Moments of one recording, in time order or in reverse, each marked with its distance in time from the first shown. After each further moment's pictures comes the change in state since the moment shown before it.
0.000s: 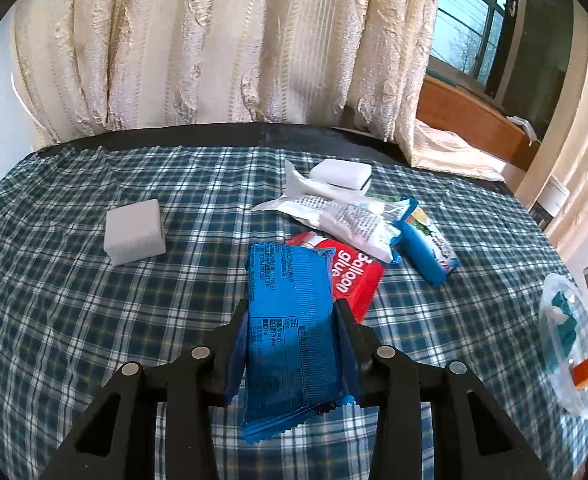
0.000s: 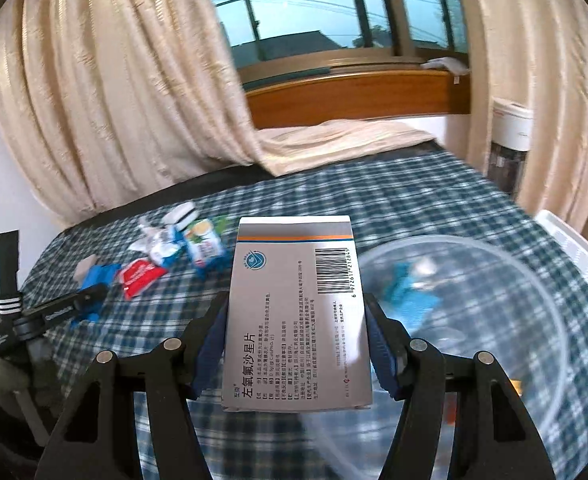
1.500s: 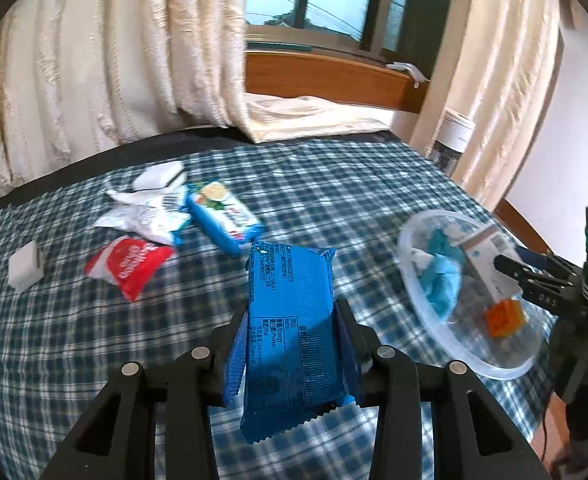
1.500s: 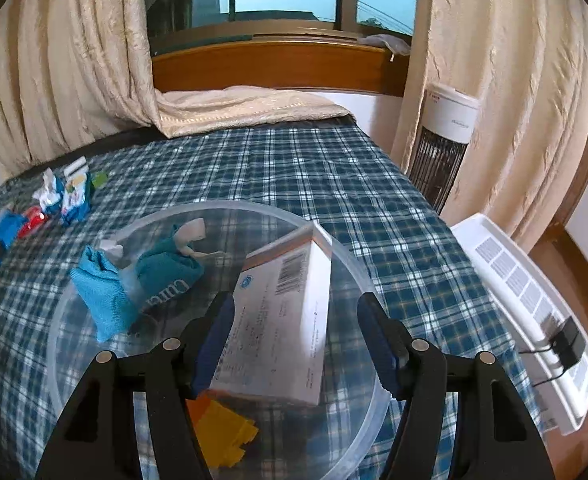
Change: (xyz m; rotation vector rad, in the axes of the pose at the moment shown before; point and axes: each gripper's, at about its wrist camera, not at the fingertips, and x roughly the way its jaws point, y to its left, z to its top) left arm -0.034 -0.144 -0.025 0.244 0.052 -0.202; right arm 0.016 -0.141 -0.005 -0.119 0.092 -0.156
